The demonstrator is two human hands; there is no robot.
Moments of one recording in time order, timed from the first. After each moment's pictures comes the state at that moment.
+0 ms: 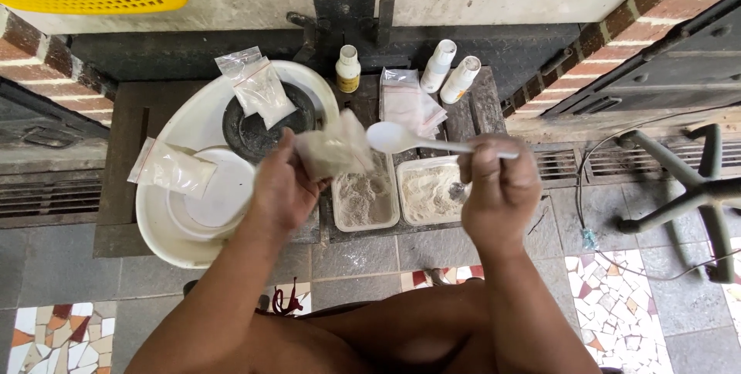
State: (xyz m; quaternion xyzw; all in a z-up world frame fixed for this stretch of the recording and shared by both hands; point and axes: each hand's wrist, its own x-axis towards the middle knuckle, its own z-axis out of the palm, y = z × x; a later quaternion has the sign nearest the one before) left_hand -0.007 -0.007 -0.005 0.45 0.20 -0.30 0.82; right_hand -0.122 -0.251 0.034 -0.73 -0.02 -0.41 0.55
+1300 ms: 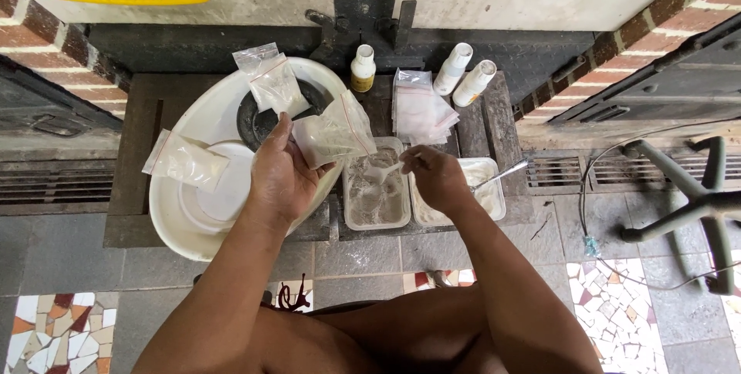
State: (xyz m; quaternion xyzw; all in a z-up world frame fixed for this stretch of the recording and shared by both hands) left_hand 0.011 0.009 0.000 0.37 0.17 -0.26 0.88; right_hand -0.070 -0.239 -0.064 -0.87 0.21 0.04 0.44
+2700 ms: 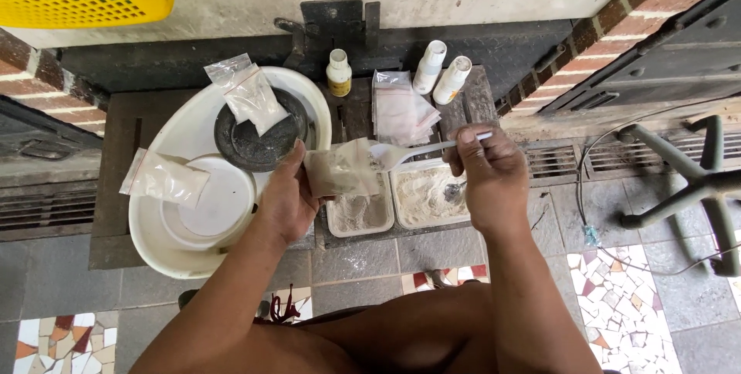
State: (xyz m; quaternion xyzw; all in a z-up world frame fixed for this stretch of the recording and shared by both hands) left_hand -0.011 -0.018 -0.020 0.47 0.16 -0.33 0.80; right_hand -0.114 -0.263 0.034 -0.70 0.13 -0.28 0.65
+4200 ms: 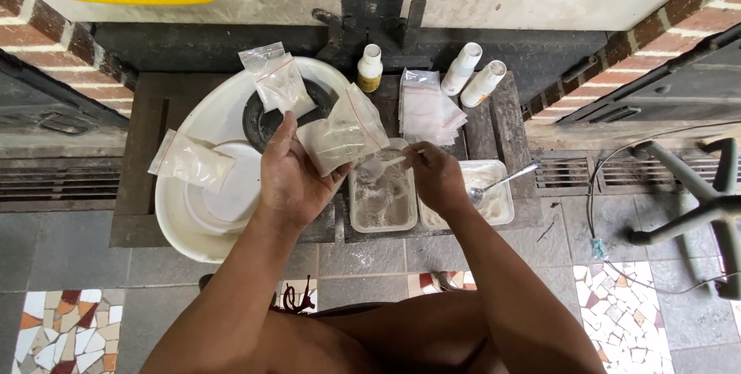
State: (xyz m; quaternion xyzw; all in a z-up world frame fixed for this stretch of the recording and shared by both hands) left_hand -0.001 -0.005 0.030 0.31 0.19 -0.27 0.89; right_hand -0.056 -0.228 -0.076 -0.87 0.24 0.01 0.44
